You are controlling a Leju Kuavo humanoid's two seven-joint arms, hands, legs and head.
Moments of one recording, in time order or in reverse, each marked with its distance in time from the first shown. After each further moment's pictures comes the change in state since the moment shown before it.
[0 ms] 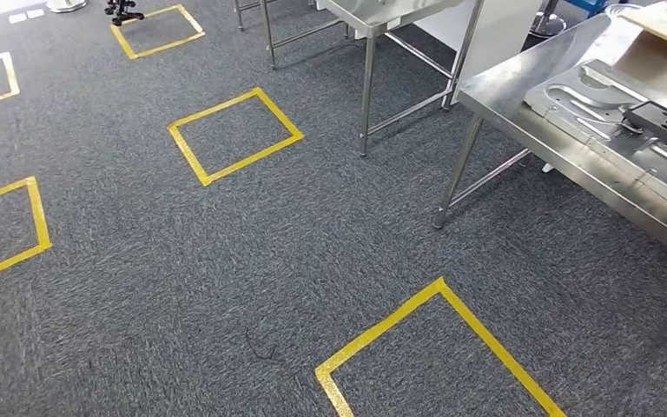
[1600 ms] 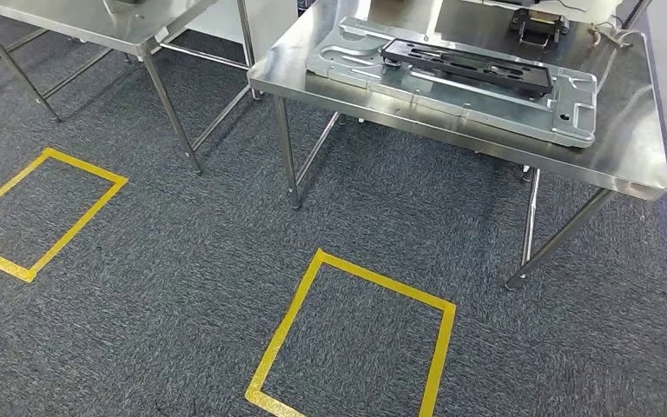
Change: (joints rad) left arm -0.004 0.022 0.007 0.000 0.020 0.000 -0.007; right arm -0.013 -0.004 0.019 0.000 -0.022 -0.025 0.008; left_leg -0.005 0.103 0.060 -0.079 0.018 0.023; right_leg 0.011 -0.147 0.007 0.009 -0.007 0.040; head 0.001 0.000
